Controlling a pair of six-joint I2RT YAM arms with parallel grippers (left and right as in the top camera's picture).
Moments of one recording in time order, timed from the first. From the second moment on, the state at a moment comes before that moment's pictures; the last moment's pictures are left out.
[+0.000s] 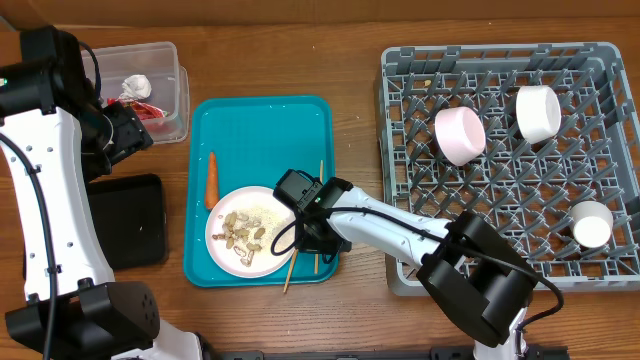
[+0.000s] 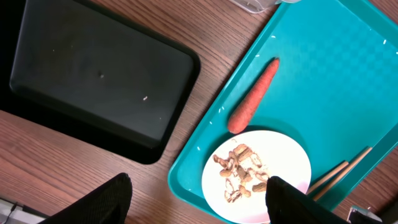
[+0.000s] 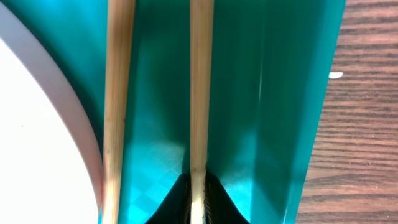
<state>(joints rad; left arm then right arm) 0.28 1.73 1.92 -1.57 -0.02 -0.34 0.89 1.99 1.32 -0.82 -0.10 0.93</state>
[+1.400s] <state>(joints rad) 0.28 1.73 1.92 -1.56 -0.02 -0.34 0.48 1.68 1.35 -1.22 0.14 0.45</state>
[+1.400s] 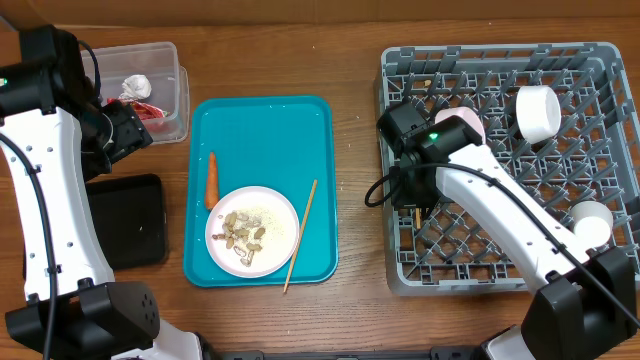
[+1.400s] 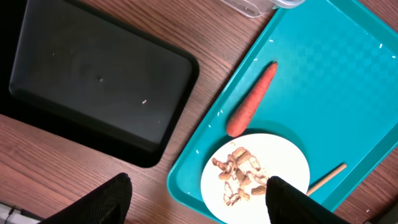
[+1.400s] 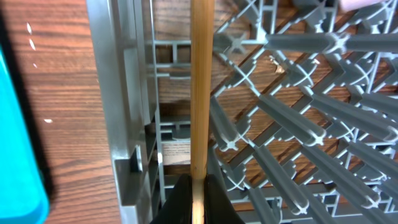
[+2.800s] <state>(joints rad) 0.28 1.73 1.92 -1.56 -0.02 -0.34 0.77 2.10 1.65 -0.99 -0.09 0.78</state>
